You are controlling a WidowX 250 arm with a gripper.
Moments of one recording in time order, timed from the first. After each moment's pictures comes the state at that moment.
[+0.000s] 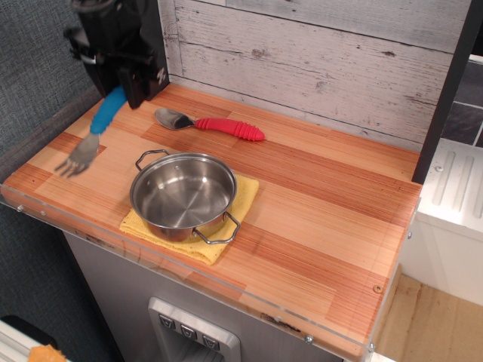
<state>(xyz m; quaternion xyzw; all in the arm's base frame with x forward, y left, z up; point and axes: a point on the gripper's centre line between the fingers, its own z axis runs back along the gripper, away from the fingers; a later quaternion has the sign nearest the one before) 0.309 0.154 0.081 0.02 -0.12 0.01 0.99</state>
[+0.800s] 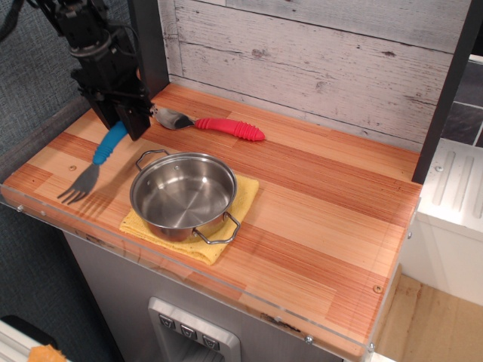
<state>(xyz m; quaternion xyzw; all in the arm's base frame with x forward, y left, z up) 0.313 0.164 0.037 -0.02 -0.10 -0.03 0.99</state>
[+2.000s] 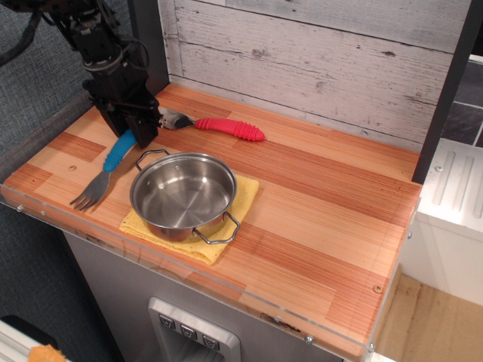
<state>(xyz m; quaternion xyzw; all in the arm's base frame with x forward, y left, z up) 0.323 0.163 0.020 -0.01 -0.11 -0.03 0.99</state>
